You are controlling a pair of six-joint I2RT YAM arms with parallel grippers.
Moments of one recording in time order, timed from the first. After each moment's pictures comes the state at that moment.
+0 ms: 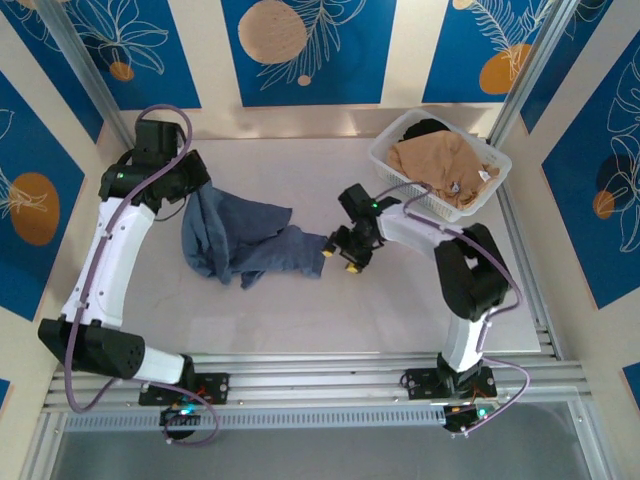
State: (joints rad) left arm -0.16 1.41 1.64 -0.99 -0.03 -0.59; right arm 0.56 1.85 1.30 -0.73 -0.32 1.02
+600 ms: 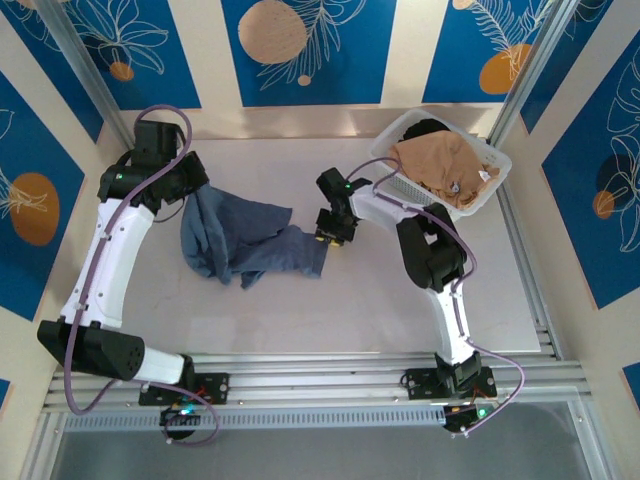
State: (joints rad) left arm -0.16 1.41 1.64 -1.01 -0.06 -0.58; right arm 0.56 2.19 1.67 -0.80 -0.17 0.81
